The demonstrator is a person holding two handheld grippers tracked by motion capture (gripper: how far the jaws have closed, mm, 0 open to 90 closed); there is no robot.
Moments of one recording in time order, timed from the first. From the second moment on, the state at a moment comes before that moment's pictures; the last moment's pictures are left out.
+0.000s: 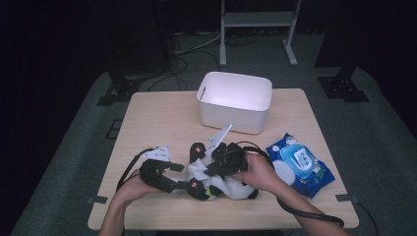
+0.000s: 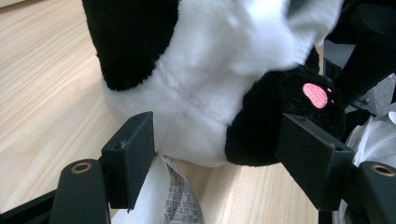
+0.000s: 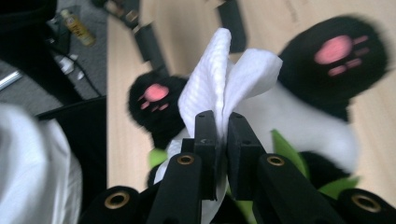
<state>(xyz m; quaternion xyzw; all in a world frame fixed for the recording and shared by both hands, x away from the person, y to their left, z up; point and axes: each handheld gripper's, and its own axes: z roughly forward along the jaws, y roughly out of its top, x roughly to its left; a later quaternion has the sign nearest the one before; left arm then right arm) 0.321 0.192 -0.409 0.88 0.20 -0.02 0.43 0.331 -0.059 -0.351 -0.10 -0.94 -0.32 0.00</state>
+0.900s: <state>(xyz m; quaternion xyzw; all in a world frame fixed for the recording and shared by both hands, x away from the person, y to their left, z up) 0.320 0.189 -0.409 0.88 0.19 -0.02 0.43 0.343 -0.029 -0.352 -0.08 -0.95 -0.29 -0.02</state>
